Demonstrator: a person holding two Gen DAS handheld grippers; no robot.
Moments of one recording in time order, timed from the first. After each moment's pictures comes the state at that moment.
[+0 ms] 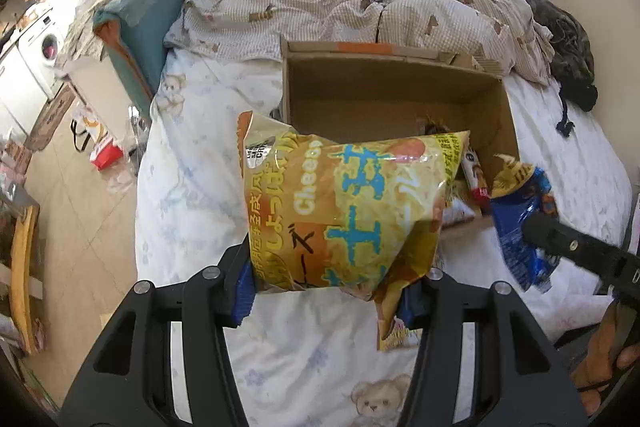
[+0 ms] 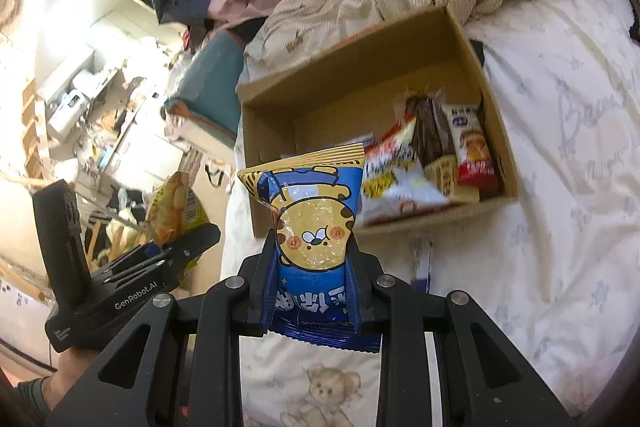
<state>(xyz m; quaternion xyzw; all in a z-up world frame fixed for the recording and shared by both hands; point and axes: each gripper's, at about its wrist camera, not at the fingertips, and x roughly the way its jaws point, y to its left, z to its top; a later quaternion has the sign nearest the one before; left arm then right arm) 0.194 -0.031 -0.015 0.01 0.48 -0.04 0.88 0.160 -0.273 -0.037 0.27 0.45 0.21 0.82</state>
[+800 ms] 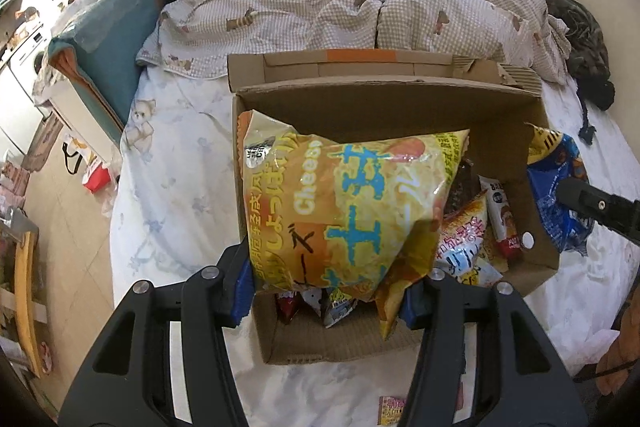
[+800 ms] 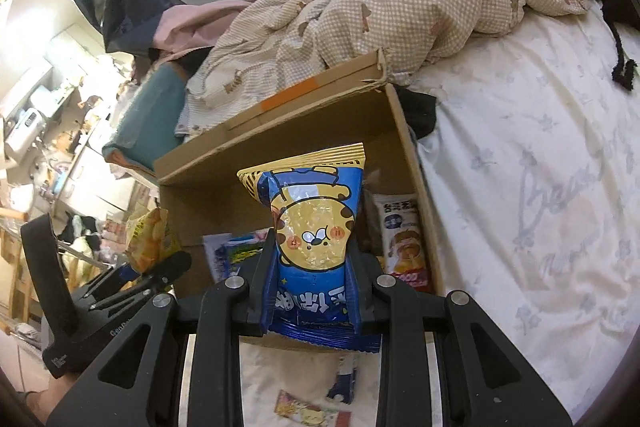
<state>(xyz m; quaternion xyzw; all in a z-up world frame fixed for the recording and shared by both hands) 0.279 -0.057 -0.051 0.03 0.48 -0.04 0.88 0.239 -0.309 -0.051 0.23 0.46 0.13 0.85</state>
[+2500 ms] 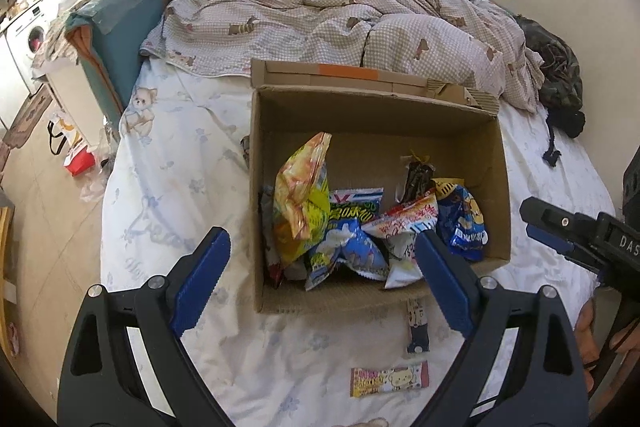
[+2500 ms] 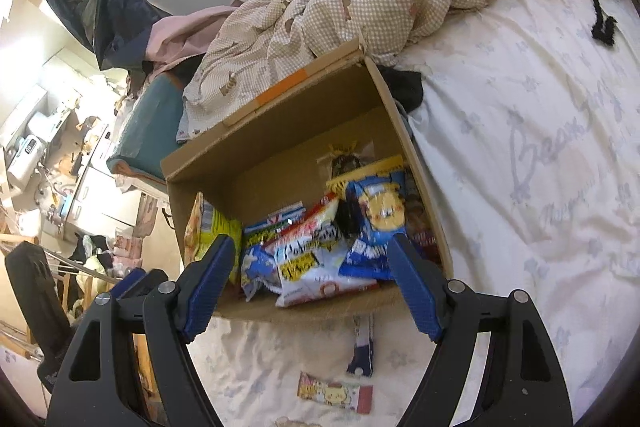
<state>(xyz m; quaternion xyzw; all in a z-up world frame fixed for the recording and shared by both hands) 0.229 -0.033 -0.021 -0.04 0.46 -0.07 0.88 0.204 -0.311 -0.047 0.28 0.47 0.12 0.83</state>
